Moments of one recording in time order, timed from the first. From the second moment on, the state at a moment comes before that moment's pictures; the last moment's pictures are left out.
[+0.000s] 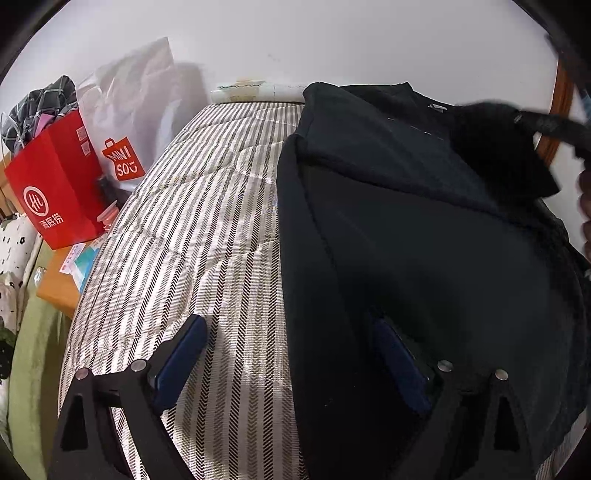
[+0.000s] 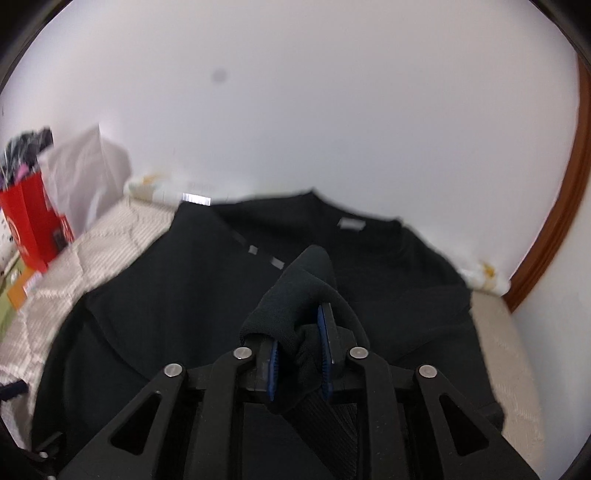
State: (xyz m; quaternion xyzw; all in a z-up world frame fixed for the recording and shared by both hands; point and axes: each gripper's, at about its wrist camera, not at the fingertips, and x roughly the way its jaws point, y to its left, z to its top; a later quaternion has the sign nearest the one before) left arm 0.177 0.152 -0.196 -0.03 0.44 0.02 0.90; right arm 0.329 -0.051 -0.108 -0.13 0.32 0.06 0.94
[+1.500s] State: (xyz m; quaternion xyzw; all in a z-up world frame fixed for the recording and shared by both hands) left arm 0.189 0.097 -0.148 -0.02 0.43 -0.03 0.90; right arm 0.224 -0.295 -0.186 0.01 0.40 -0.02 0.92
